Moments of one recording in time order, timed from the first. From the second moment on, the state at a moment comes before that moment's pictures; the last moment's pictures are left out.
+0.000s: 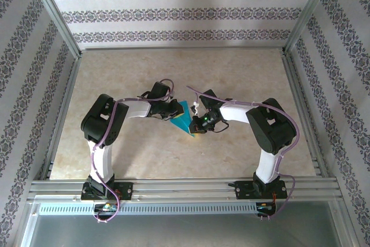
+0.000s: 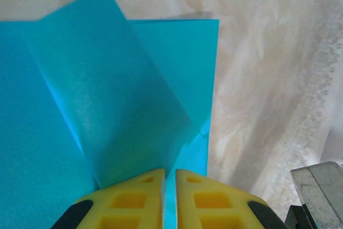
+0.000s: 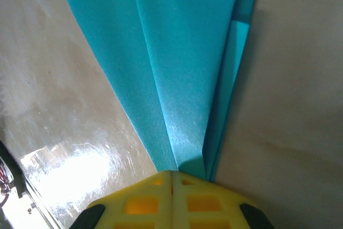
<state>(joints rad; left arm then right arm) -0.45 1.98 1.08 -0.03 0.51 -0.86 0.53 1.85 0.97 -0.40 -0.63 0.39</state>
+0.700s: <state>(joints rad) -0.38 2.04 1.23 -0.22 0.52 -0.70 0.53 1.85 0.96 -0.39 -0.63 0.39</state>
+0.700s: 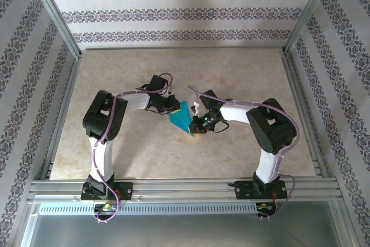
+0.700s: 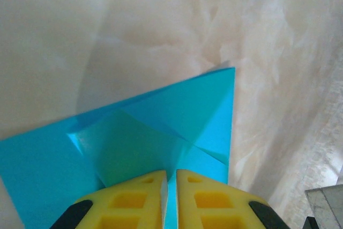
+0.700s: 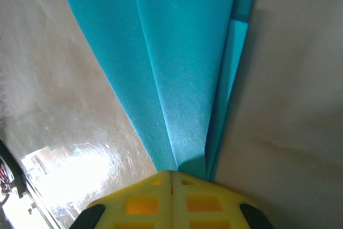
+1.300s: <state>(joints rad) -0.25 2.11 1.38 -0.33 0.48 -0.61 0.53 1.84 0.95 -0.38 -0.63 0.39</state>
